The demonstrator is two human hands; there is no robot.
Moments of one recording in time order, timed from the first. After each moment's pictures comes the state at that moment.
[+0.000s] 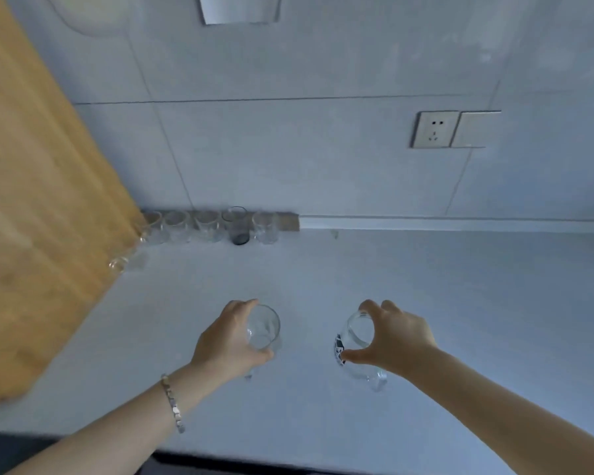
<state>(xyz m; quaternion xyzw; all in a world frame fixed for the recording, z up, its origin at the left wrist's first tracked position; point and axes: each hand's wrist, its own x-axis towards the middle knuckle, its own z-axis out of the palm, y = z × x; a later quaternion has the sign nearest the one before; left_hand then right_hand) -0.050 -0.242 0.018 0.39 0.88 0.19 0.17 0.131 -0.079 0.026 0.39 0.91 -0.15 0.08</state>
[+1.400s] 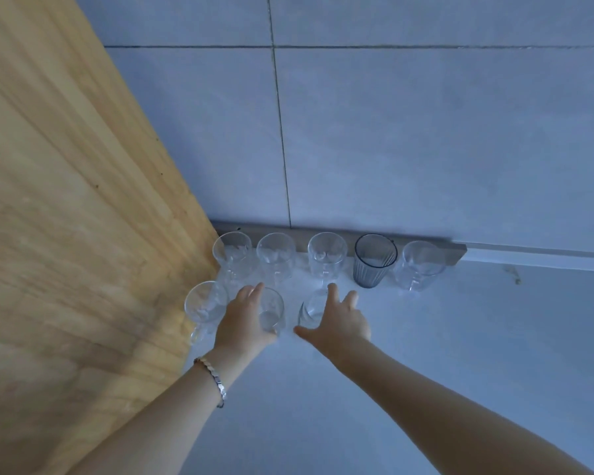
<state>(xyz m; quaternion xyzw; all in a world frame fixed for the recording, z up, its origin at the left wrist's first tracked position) -0.486 -0.213 -0.093 0.35 0.90 0.16 0.20 -0.370 -0.106 -0.077 0.46 0.84 -0.27 0.12</state>
